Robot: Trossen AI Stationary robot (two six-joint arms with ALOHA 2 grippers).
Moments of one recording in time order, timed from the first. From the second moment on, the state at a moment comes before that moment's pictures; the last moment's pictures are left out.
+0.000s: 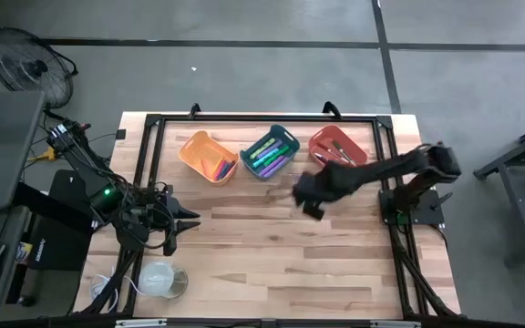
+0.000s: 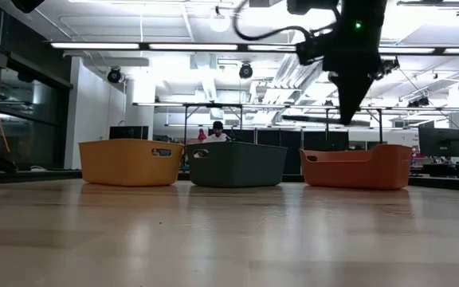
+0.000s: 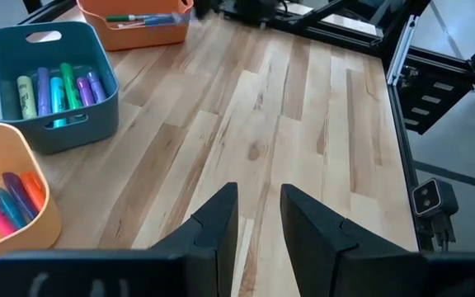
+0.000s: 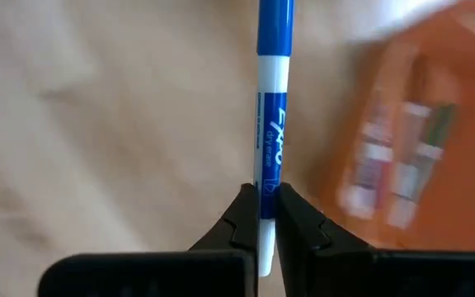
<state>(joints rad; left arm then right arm) -0.84 0.93 0.88 -0.68 -0.80 -0.82 0.12 1.63 1.24 -1.17 0.36 0.60</state>
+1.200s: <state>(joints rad) -0.84 0.93 0.88 -0.67 -0.89 -0.90 -0.53 1.41 0.88 -0.92 0.12 0.16</state>
